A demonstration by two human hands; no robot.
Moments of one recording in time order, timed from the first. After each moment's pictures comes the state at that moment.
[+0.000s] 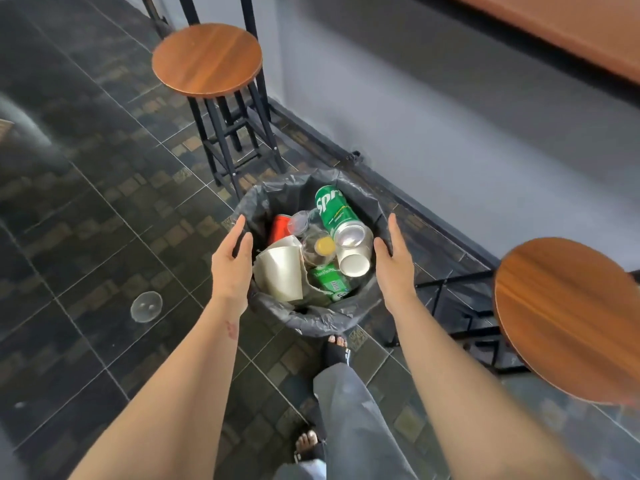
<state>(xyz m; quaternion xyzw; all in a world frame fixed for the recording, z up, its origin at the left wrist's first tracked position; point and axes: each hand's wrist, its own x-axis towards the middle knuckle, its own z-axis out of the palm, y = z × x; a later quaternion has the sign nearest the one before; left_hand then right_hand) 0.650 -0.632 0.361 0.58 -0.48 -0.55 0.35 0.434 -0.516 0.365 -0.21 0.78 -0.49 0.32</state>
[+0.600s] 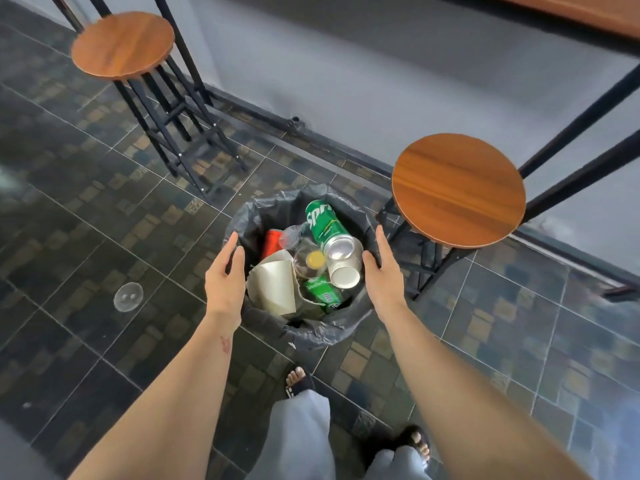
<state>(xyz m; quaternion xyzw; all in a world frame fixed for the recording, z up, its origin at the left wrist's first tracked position) 0.651 -0.402 0.373 0.57 -0.54 -0.55 0.28 0.460 -0.250 0.373 -0.11 0.80 -0.49 0.33</state>
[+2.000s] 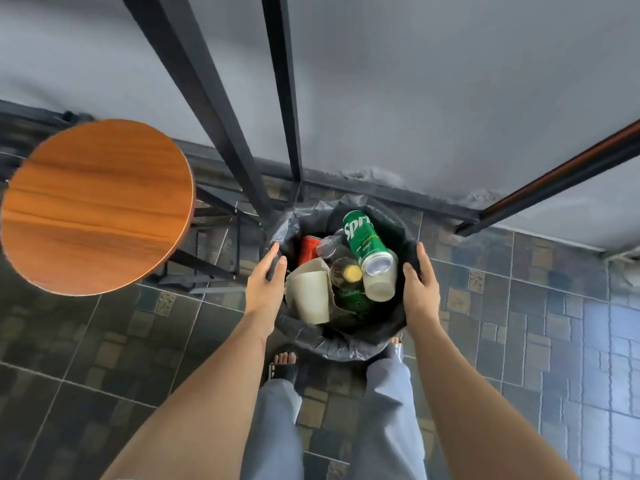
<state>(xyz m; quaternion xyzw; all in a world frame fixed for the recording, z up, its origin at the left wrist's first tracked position) 0.128 -0.014 0.233 0.51 -0.60 -0.61 0.04 0.001 0.190 0.242 0.20 0.78 -0.55 0.23</state>
